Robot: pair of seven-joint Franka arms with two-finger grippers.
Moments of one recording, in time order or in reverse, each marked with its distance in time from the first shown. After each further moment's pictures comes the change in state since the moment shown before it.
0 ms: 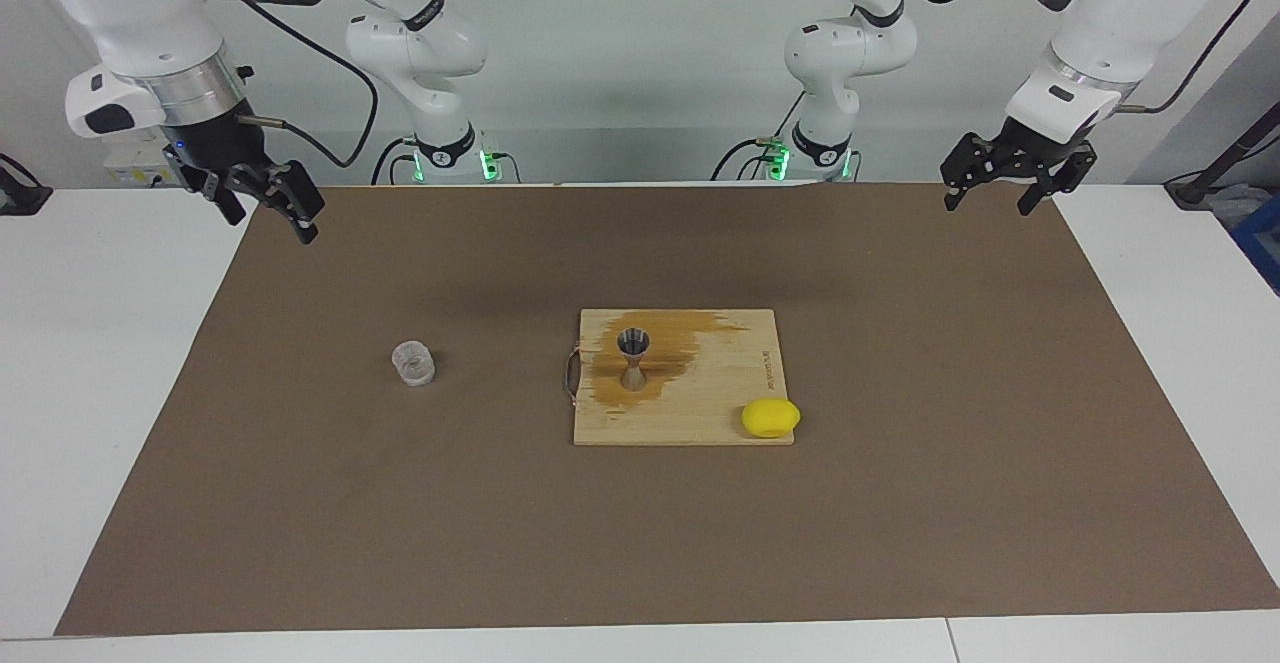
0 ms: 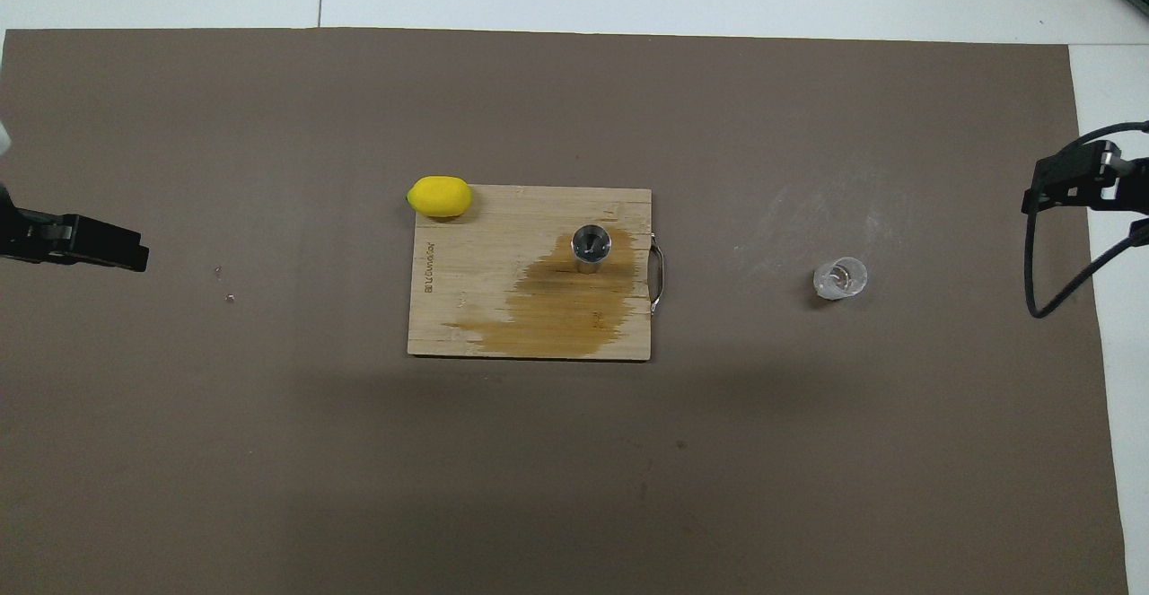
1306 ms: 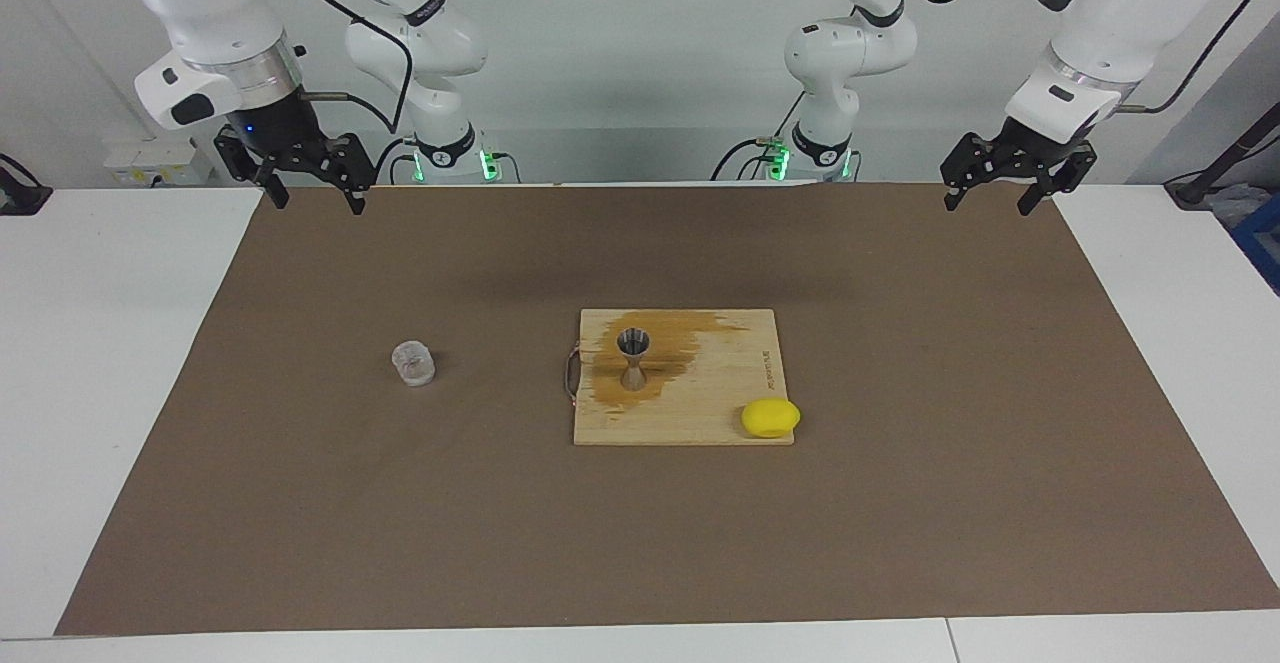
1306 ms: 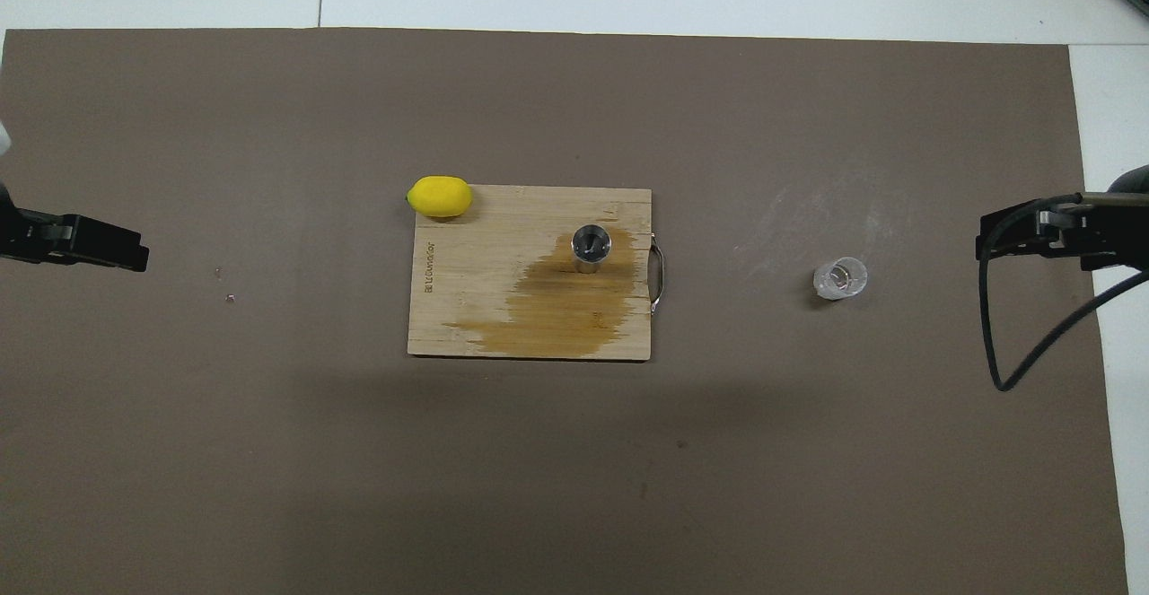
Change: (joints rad) left arm 0.000 0.000 0.000 0.000 0.000 0.000 0.000; right arm 0.044 -0.073 0.026 -0.088 0.001 0.009 -0.131
